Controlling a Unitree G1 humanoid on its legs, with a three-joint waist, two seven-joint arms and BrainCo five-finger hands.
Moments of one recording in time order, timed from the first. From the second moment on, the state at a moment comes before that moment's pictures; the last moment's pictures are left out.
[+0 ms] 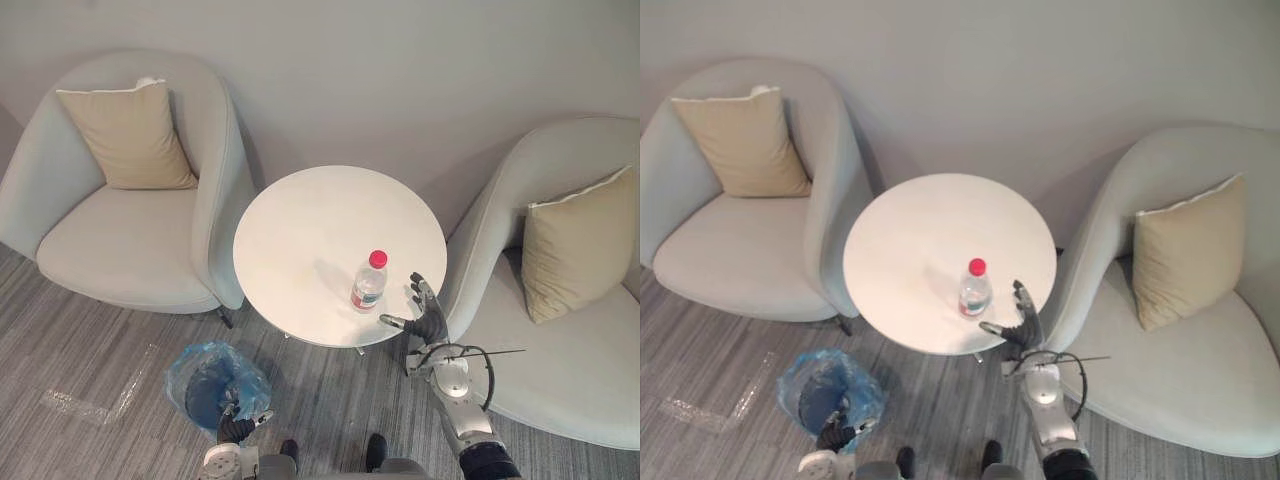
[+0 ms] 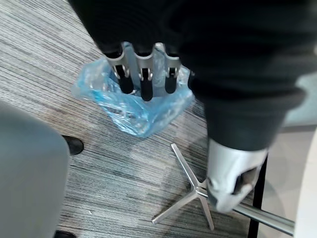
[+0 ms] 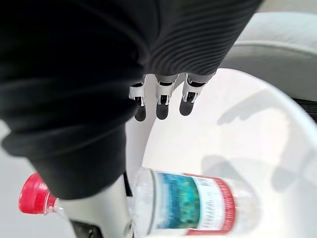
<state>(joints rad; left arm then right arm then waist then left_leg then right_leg) 0.15 0.06 0.02 0.84 -0.07 -0.12 0.15 -0.12 -0.13 0.08 0.42 -0.04 -0.29 -0.21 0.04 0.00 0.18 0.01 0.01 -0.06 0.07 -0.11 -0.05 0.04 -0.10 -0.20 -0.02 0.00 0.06</state>
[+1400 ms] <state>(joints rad) 0.12 0.02 0.01 0.71 -0.18 -0.16 0.08 -0.50 -0.24 0.01 0.47 0.16 -0.26 -0.21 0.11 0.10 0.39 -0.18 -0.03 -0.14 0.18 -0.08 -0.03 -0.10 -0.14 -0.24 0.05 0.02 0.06</state>
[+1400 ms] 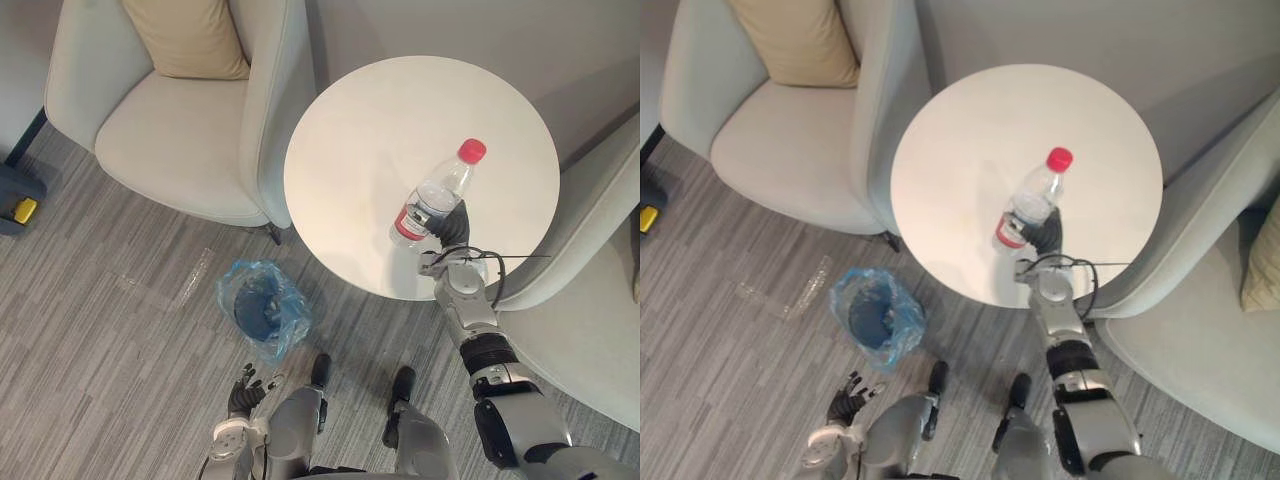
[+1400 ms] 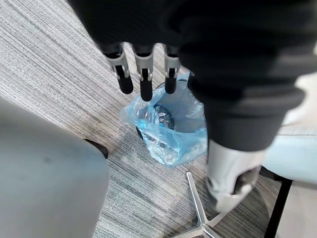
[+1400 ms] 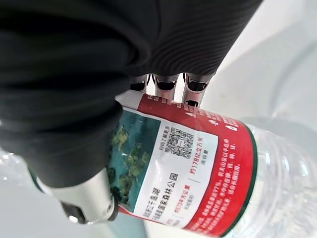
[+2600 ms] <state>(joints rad) 0.12 0.05 0.02 0.81 -0.08 -0.12 0.06 0.27 -0.06 0.25 -0.34 -0.08 -0.29 -0.10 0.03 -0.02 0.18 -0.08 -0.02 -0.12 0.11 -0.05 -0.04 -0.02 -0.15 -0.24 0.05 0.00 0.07</state>
